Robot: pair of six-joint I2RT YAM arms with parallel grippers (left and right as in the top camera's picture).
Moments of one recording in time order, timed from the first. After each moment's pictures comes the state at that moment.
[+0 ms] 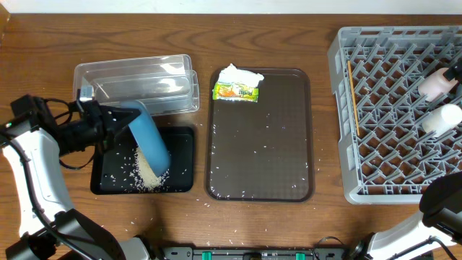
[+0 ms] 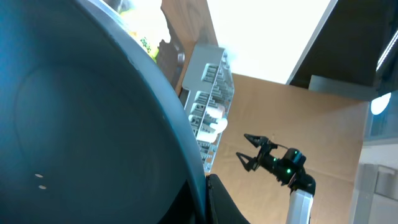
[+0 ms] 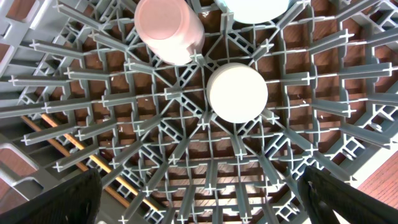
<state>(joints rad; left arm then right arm) 0.59 1.50 1.20 -1.24 1.23 -0.17 -0.54 1.88 1.97 -1.29 0.01 0.38</state>
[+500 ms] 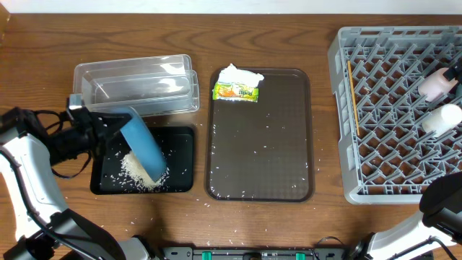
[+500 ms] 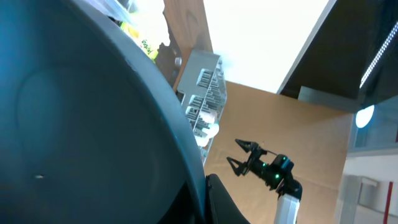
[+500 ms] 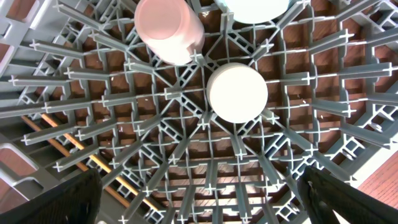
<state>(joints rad) 0.65 1.50 1.20 -1.35 1.25 -0.09 -0.54 1.88 1.97 -1.29 0.01 0.38</state>
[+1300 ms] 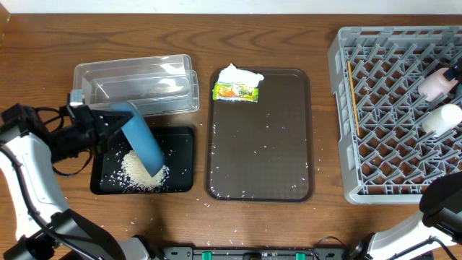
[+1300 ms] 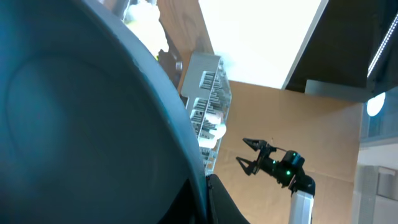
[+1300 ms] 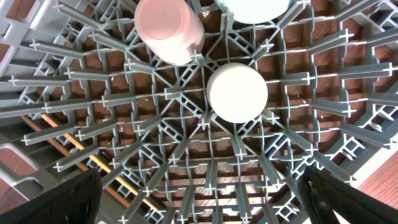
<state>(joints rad) 0.64 1.50 1.20 -1.32 1.25 -0.05 -0.54 1.88 1.97 -1.29 0.01 0.38</state>
